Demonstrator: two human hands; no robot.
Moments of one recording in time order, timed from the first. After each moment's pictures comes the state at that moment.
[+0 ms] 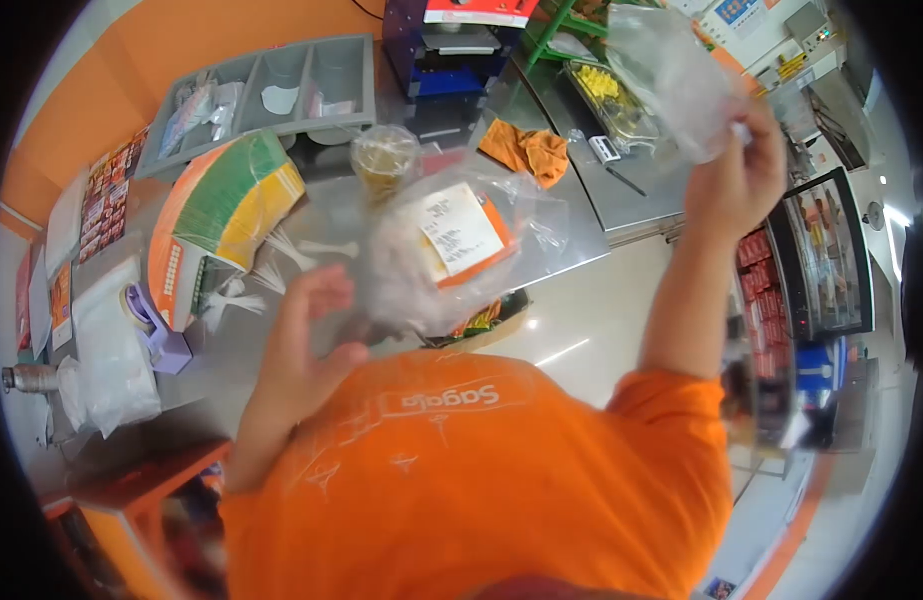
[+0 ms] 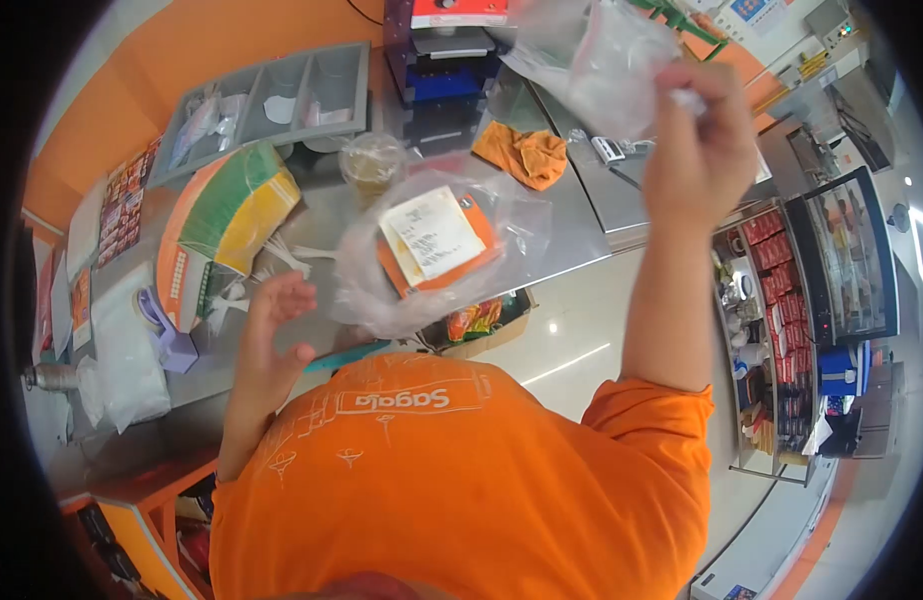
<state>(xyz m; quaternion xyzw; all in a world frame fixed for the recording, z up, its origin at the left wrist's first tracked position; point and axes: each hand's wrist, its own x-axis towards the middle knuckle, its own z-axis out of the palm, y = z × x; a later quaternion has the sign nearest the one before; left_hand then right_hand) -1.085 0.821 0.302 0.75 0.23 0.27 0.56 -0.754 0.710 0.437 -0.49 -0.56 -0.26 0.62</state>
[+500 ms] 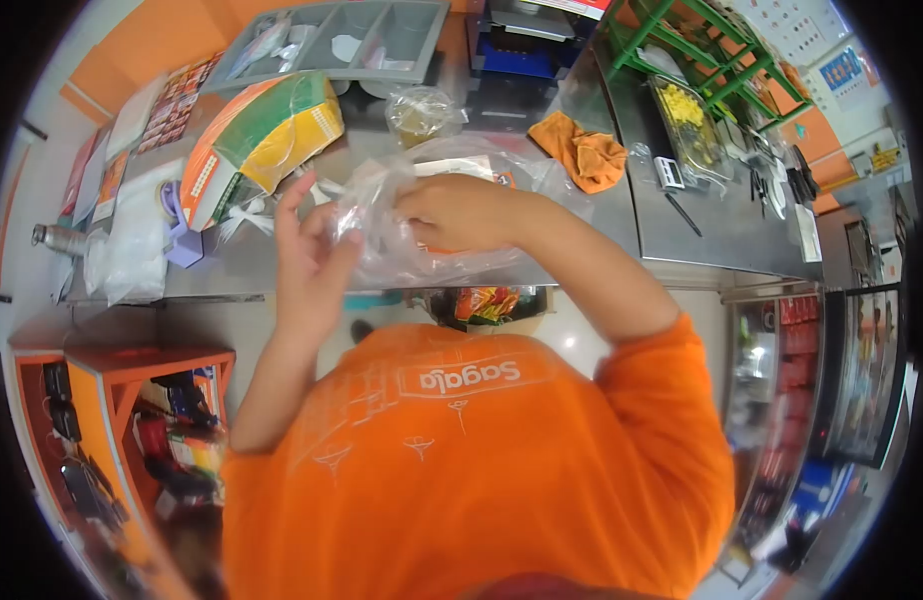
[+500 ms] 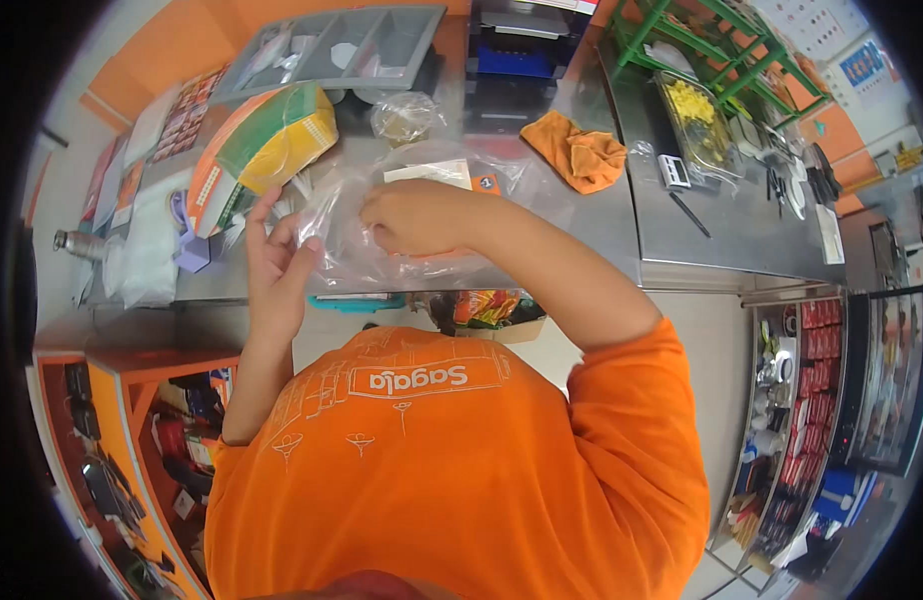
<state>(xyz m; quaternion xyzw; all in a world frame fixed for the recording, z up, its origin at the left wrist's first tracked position) -1.002 0.762 0.284 0.59 0.34 0.48 0.56 -0.796 0.785 0.282 -0.40 -0.87 0.25 0.14</state>
